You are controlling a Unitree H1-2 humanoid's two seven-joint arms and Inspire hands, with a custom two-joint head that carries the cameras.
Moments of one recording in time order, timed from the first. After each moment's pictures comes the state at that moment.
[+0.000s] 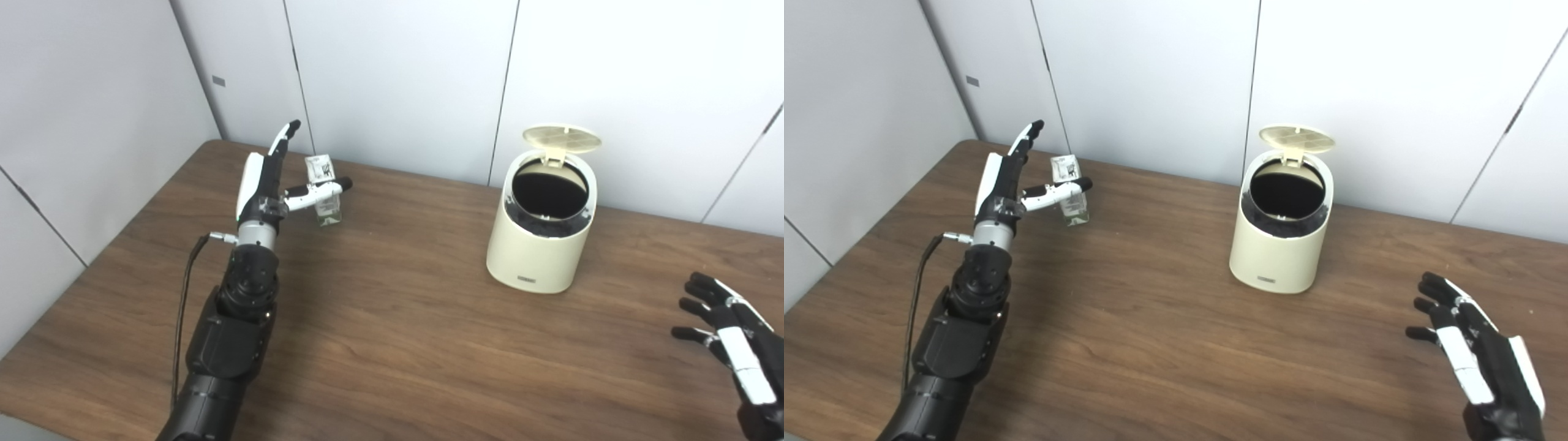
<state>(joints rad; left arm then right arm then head) -0.36 0.32 0.18 0.08 0.25 0.18 0.14 -0.03 -0.20 -0.06 -0.35 0.00 0.32 0.10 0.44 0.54</state>
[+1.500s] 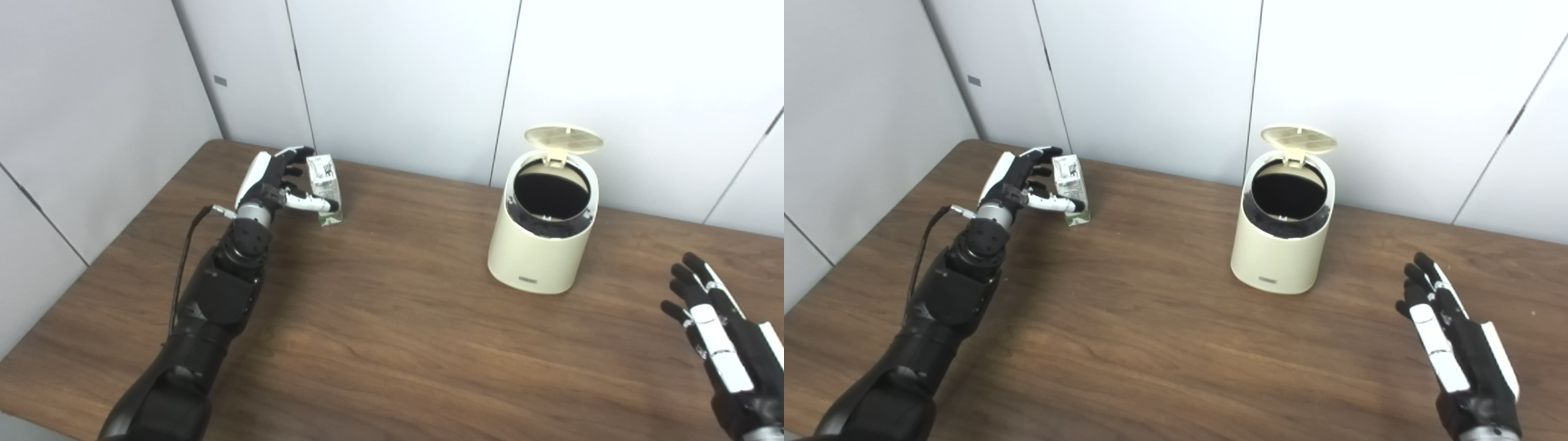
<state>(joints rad) -0.50 0.46 0.07 0.43 0.24 0.21 0.06 -0.05 -0.17 -0.02 -0.44 0.03 0.43 0.12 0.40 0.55</state>
